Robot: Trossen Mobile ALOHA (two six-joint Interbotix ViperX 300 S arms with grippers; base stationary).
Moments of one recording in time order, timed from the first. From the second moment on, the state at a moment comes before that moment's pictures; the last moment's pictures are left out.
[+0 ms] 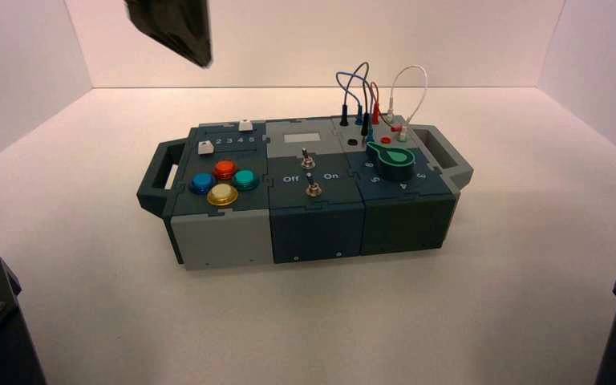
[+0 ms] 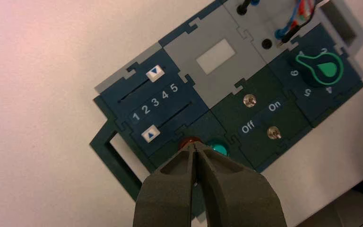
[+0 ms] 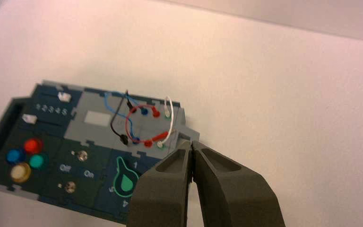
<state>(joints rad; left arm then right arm) -0.62 -0.37 0.81 -0.06 0.70 -0.06 0.28 -0.74 0.91 0.08 0.60 -0.04</state>
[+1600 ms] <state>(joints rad) -0.64 0.06 0.75 -0.06 0.64 -0.05 0.28 -0.70 0.92 0.06 0.56 -0.05</state>
